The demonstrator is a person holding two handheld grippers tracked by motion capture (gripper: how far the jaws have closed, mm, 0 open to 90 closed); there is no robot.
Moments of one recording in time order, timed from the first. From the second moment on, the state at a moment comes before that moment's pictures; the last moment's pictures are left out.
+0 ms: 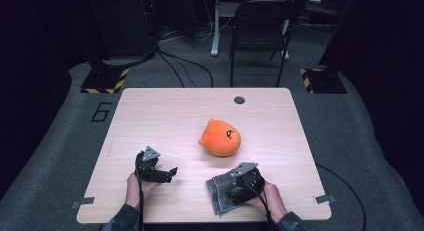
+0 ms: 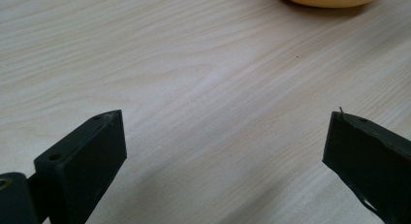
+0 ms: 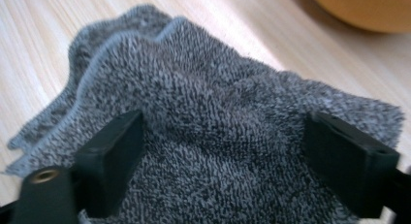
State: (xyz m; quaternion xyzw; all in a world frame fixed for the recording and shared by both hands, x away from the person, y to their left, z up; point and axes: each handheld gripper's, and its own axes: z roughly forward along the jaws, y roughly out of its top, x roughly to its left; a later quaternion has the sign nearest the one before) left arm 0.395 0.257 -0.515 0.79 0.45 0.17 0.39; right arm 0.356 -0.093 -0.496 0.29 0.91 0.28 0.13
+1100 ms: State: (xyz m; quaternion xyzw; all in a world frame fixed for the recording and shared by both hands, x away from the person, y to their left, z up) left arm 0.400 0.256 -0.528 0.79 0.45 0.16 0.37; right arm 0.358 -0.122 -0.489 0.31 0.90 0.29 0.12
